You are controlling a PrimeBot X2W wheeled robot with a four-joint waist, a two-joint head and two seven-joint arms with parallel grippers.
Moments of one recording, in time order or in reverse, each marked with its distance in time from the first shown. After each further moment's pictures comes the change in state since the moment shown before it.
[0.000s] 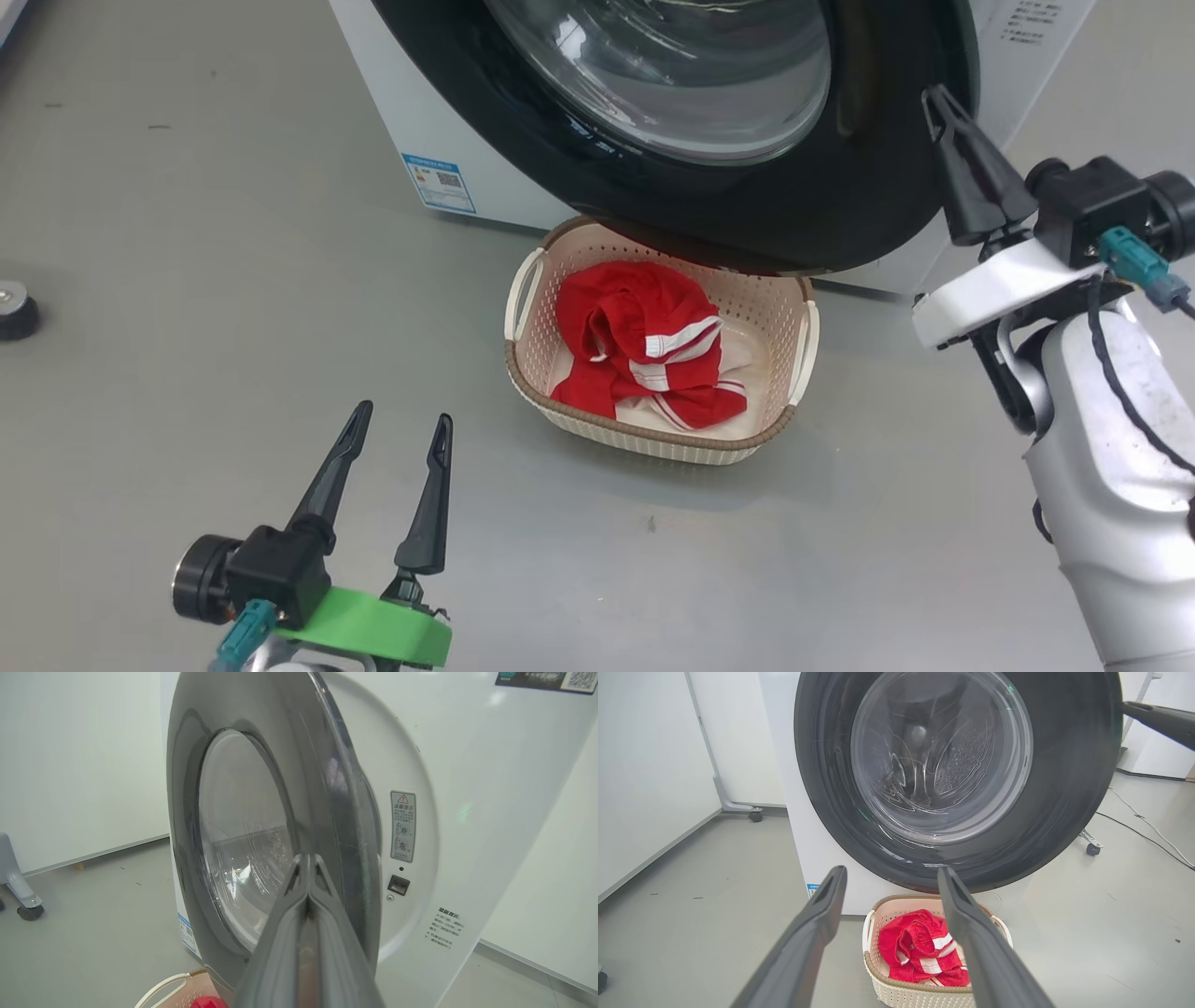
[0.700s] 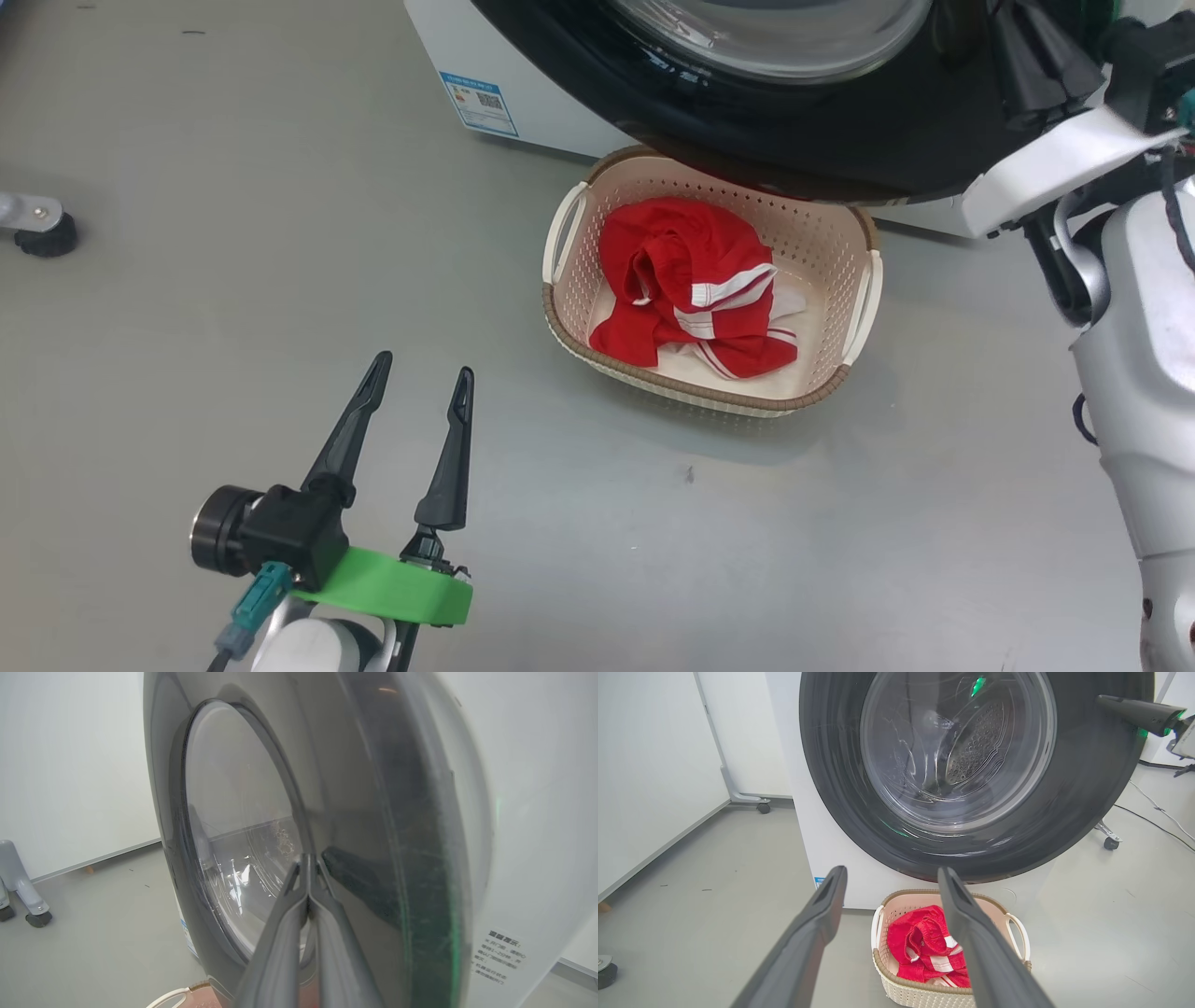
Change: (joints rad) left arm -0.087 -0.024 -0.024 0.015 0.000 -0.001 -0.018; right arm -0.219 -0.043 -0.007 0.148 0.036 0.016 0.013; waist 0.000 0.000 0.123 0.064
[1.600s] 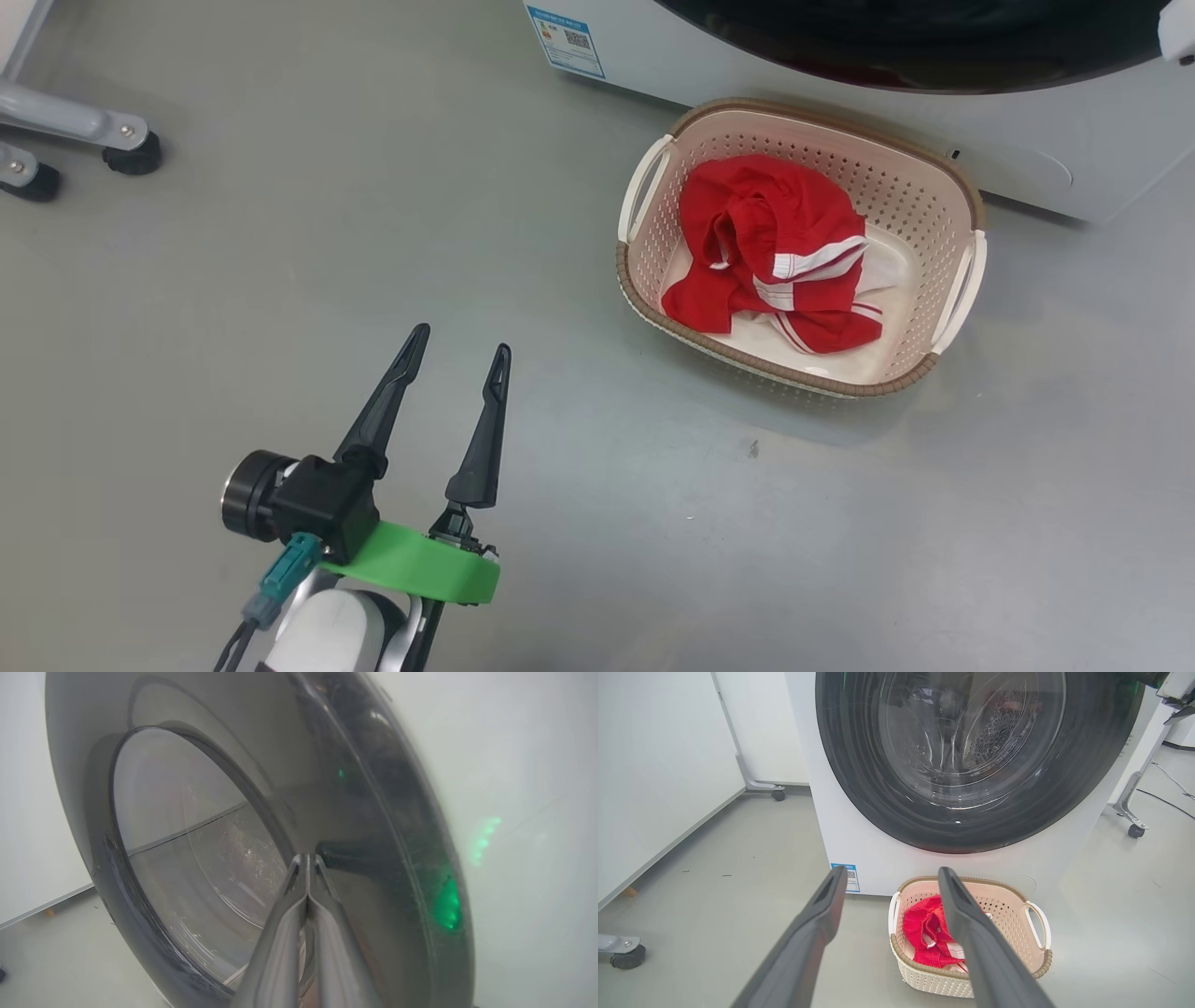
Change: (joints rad) left arm -0.072 -0.011 -0.055 0.027 -0.009 -0.010 -0.001; right arm -0.267 -0.115 -0.104 0.197 0.038 -0.002 0.022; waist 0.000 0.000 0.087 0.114
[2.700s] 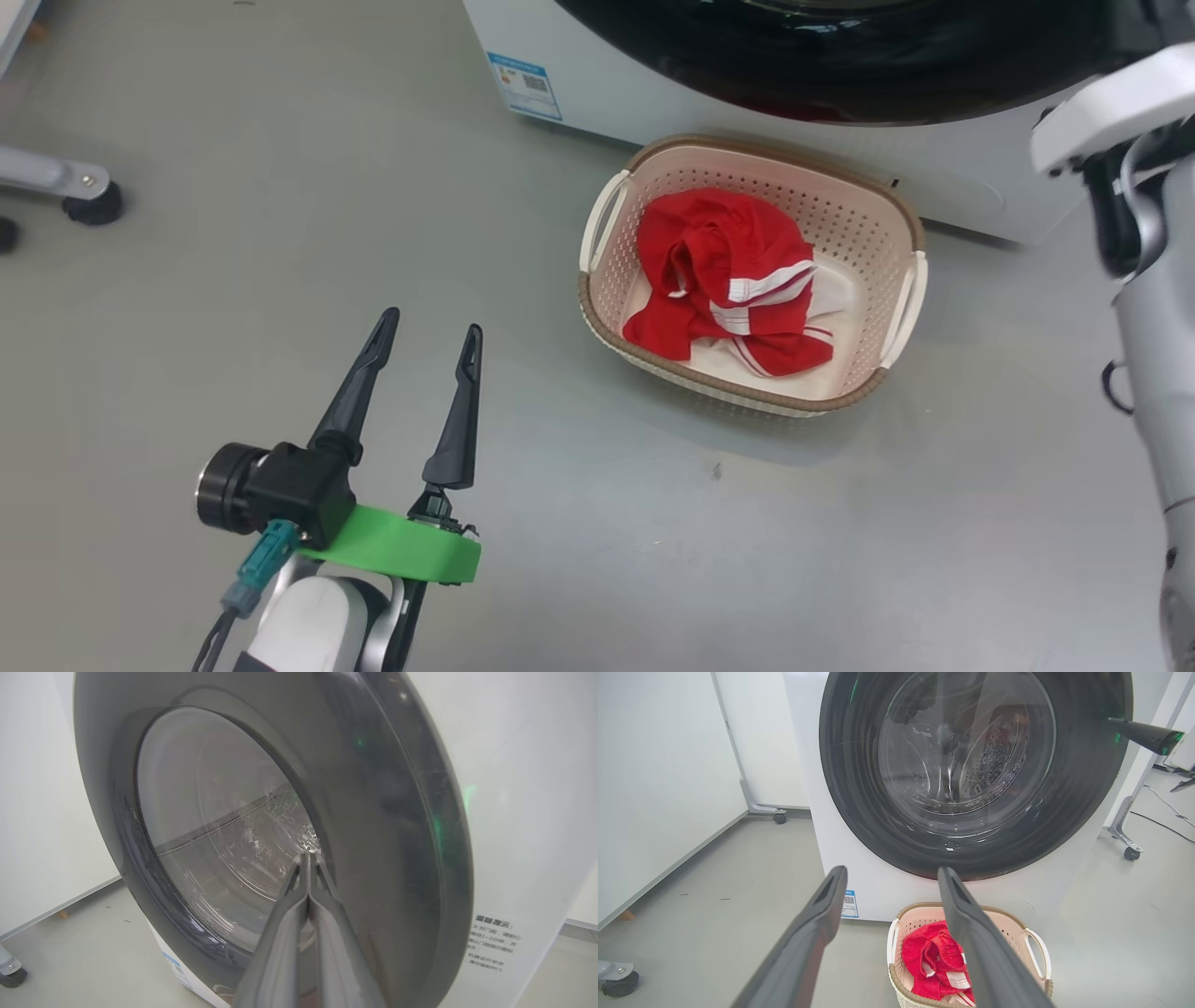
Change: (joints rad) left arm -0.015 -0.003 0.036 0.006 0.002 0.020 0.000; right arm 0.127 0.090 0.039 0.044 0.043 -0.008 -0.104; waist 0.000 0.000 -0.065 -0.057
